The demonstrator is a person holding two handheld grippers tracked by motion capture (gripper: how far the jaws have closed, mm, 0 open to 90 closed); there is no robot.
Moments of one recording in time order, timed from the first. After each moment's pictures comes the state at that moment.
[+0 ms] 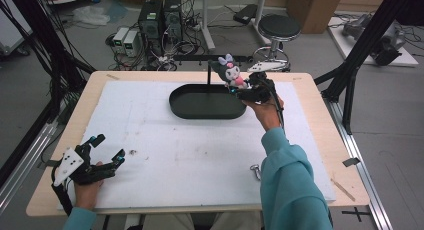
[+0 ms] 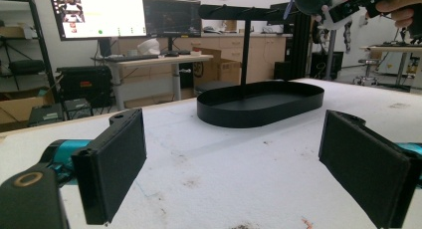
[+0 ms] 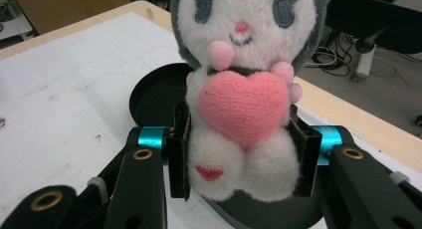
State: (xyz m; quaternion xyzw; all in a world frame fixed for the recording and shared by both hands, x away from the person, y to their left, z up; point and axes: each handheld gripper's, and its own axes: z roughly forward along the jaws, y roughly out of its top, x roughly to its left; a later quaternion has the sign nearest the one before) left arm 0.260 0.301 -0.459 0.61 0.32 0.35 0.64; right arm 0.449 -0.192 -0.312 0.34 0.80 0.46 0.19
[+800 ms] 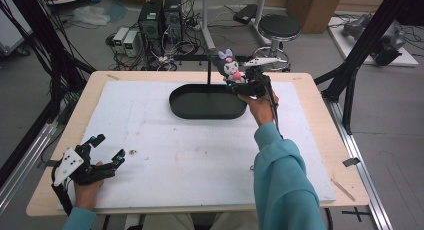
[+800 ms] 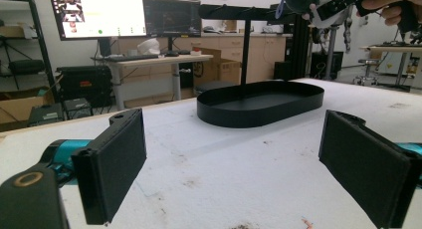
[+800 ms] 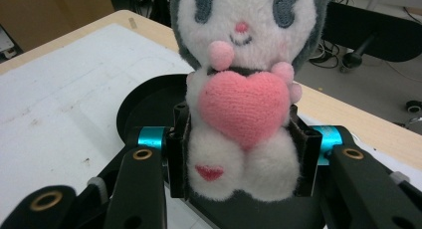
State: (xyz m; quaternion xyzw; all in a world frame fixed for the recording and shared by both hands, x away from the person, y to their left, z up) left arm 0.260 0.301 -0.459 0.60 0.32 0.35 0.64; right arm 0.462 -0.182 -0.309 0.37 0.78 0.46 0.20
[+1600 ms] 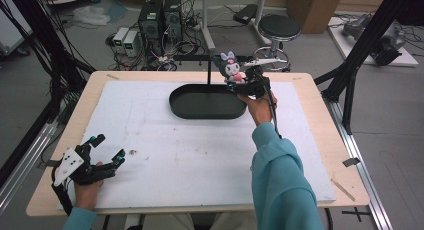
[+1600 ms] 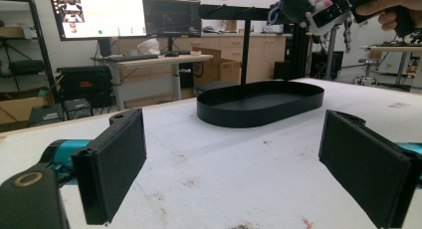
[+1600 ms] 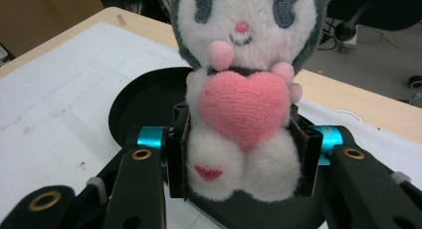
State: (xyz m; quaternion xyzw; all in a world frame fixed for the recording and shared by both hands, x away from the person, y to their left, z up) left arm 0.260 0.301 -0.459 0.61 0.32 0.35 0.64; right arm 0.469 -0.183 -0.318 0.41 0.77 0.45 0.18
